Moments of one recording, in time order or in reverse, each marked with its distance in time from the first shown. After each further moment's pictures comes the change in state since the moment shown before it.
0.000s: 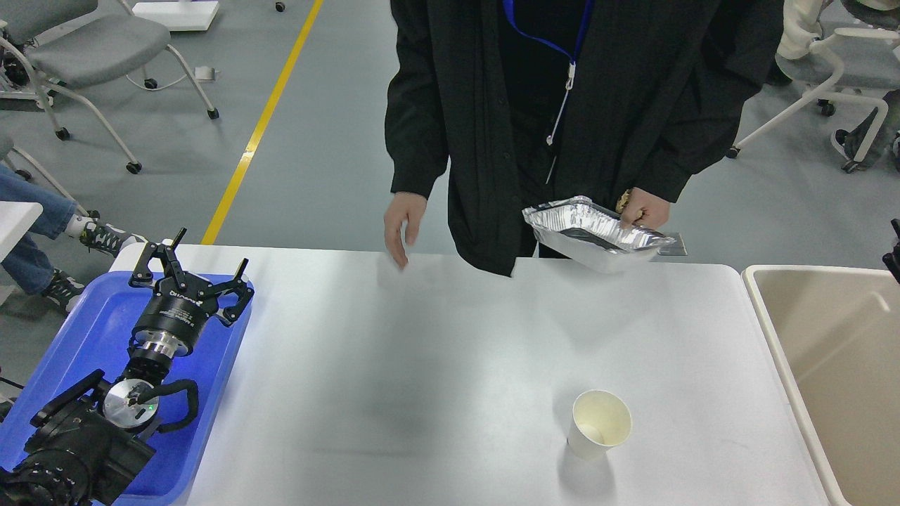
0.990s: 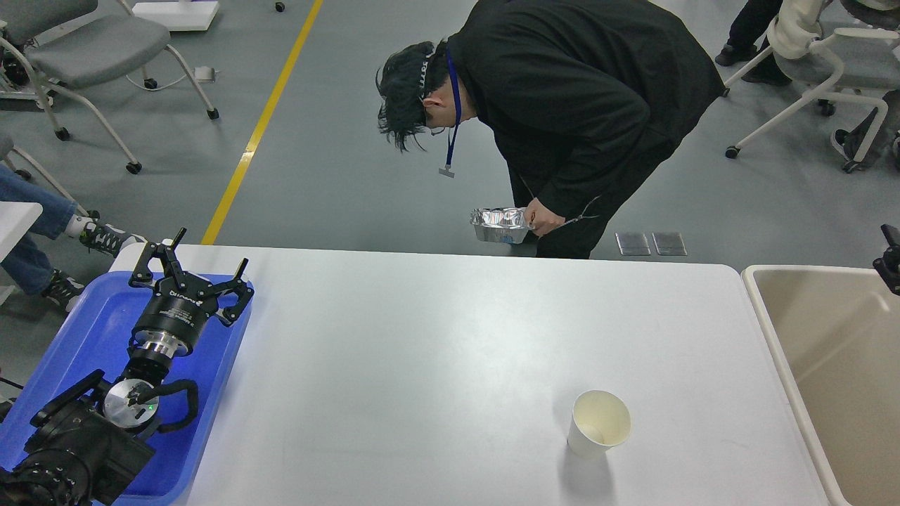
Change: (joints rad) left arm 0.000 0.000 0.000 0.000 0.000 0.000 -0.001; right arm -0.011 0.018 0.000 0.005 0.000 0.010 0.001
